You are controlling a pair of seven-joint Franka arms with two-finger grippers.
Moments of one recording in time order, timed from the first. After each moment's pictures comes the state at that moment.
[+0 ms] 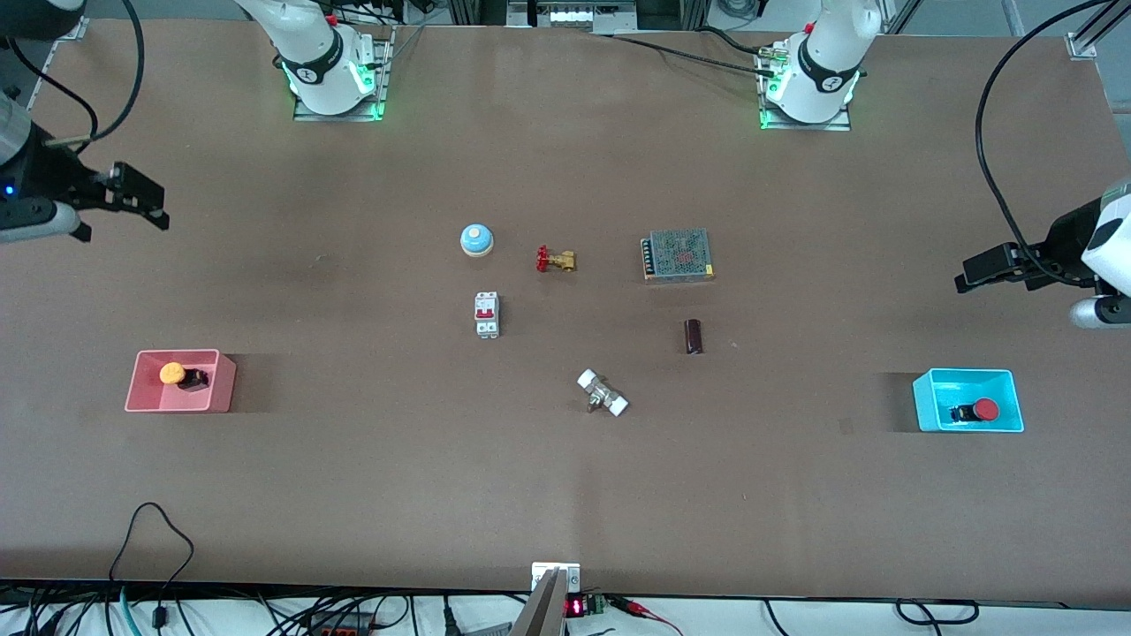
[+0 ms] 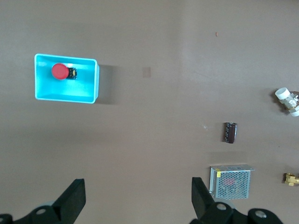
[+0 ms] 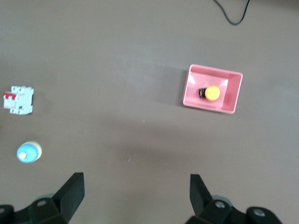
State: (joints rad) left arm 0.06 0.17 0.00 -1.50 -0.09 1.62 -0.04; right arm -0.05 -0.06 0.05 -1.73 0.00 1.69 -0.18
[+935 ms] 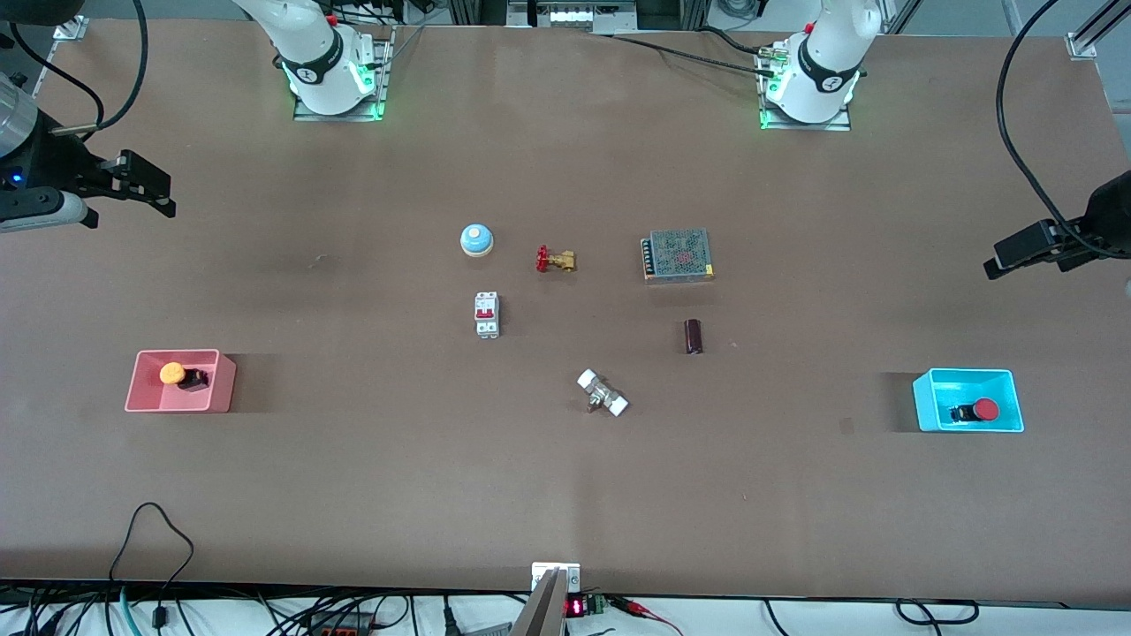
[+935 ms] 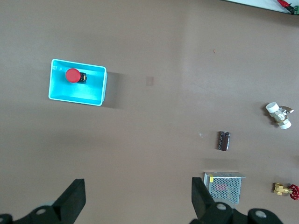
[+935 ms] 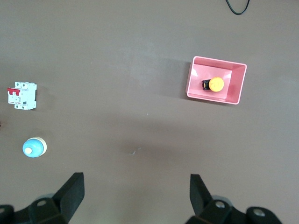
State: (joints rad) left arm 0.06 0.14 0.00 -1.45 -0.09 1.59 -0.09; right arm 0.01 -0.06 0.00 -1.73 -0.01 1.68 -0.16
